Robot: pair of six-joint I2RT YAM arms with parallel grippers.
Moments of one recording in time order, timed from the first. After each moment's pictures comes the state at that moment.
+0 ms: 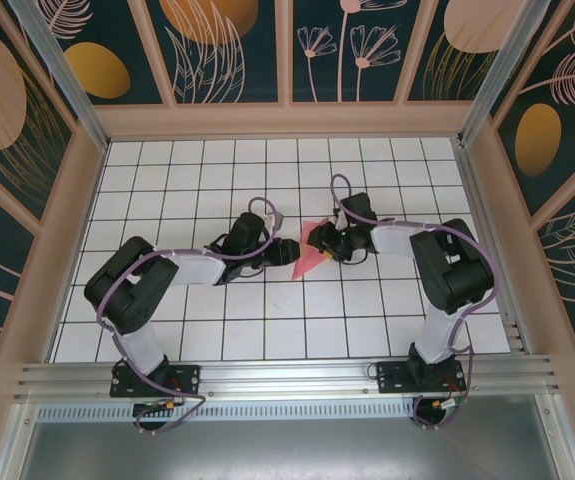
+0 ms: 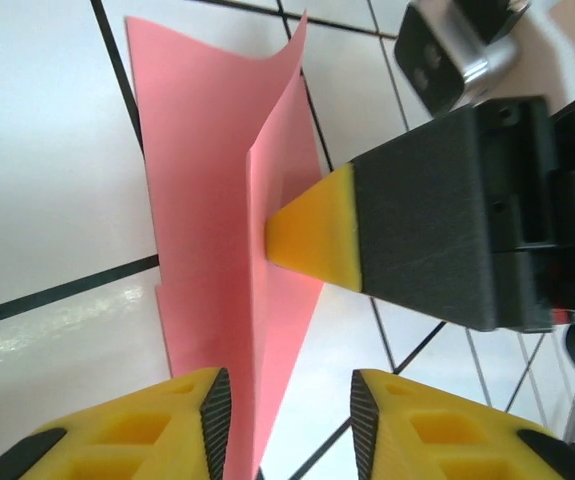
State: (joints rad) left arm -0.68 1.76 0.77 0.39 0.38 -0.75; right arm 0.43 1.81 0.91 -0.10 -0.50 0.78
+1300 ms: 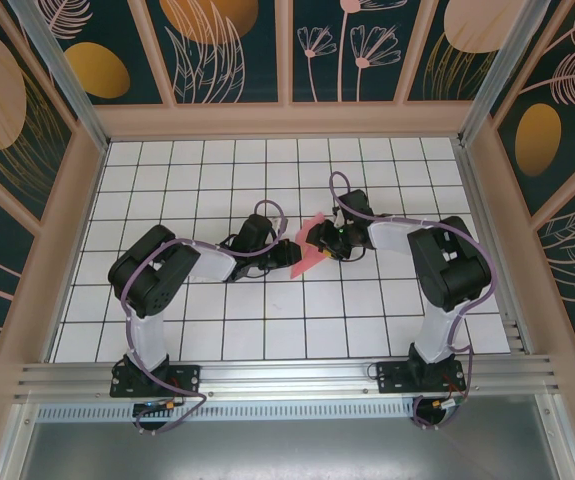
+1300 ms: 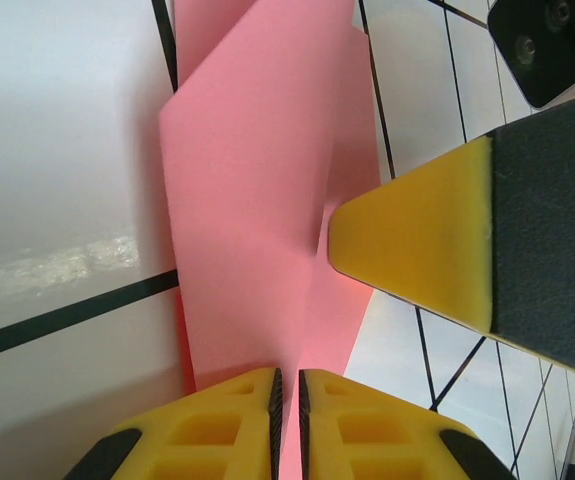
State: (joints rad) left arm -0.68 1.93 0.84 0.43 0.41 -0.83; right arm 0.43 1.84 0.96 -0.16 -0.47 0.81
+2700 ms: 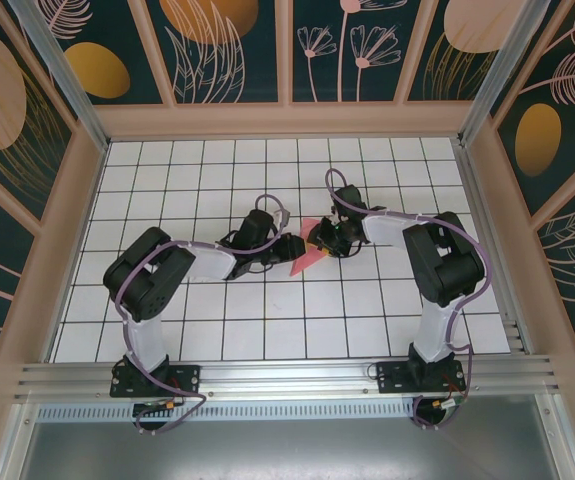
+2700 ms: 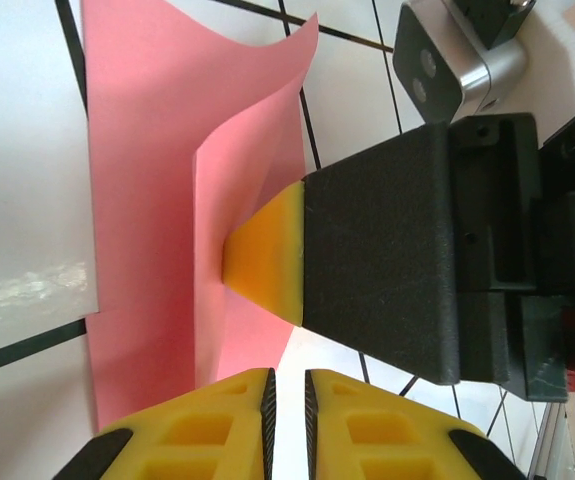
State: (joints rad) left arm -0.69 1.90 0.87 0.43 0.40 -0.85; right arm 0.45 1.90 1.05 -0.28 -0.39 0.83
